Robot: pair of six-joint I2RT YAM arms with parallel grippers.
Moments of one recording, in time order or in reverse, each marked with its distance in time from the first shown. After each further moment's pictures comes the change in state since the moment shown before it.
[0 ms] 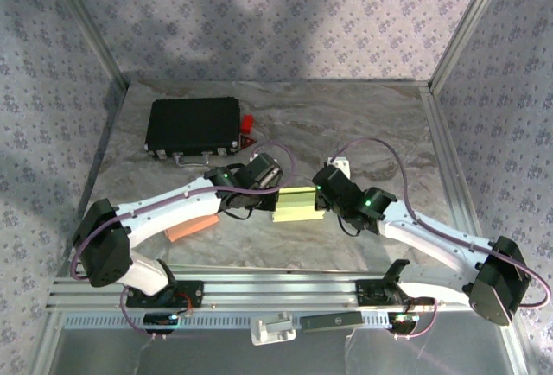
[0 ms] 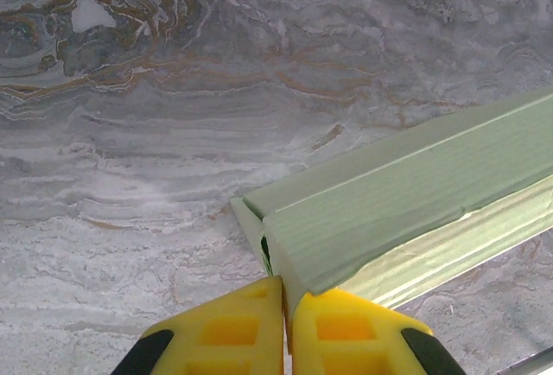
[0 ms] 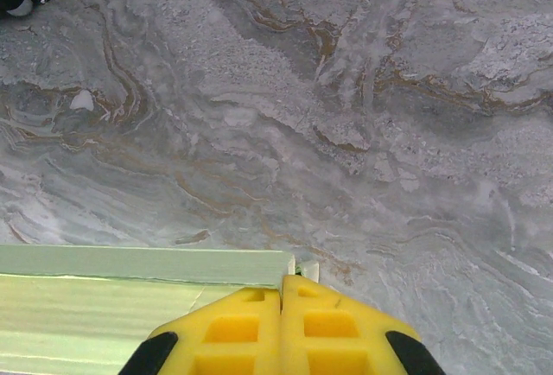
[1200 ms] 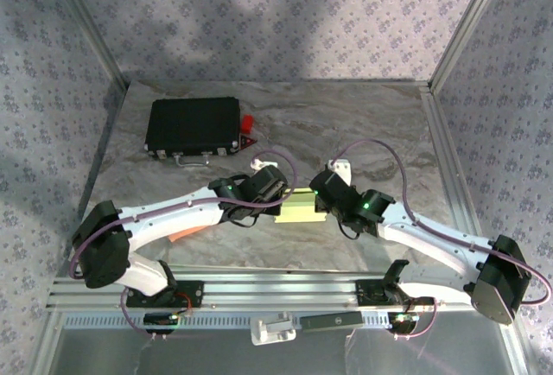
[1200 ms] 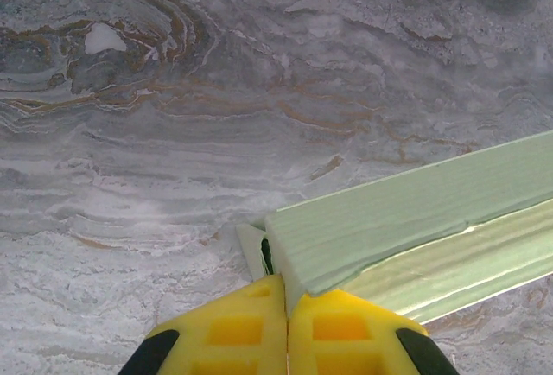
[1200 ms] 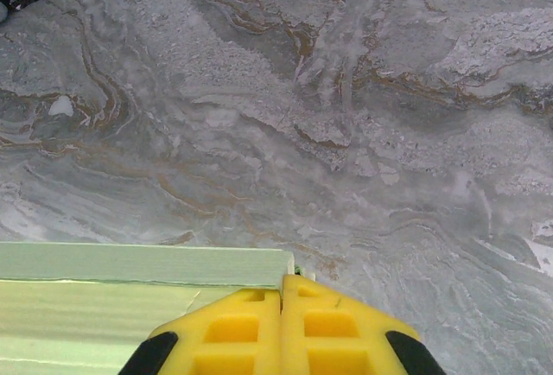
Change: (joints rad) left arm -0.079 -0.013 -0.074 0.118 -0.146 -0.097; right arm 0.042 -0.003 -0.003 -0.030 0.074 0.055
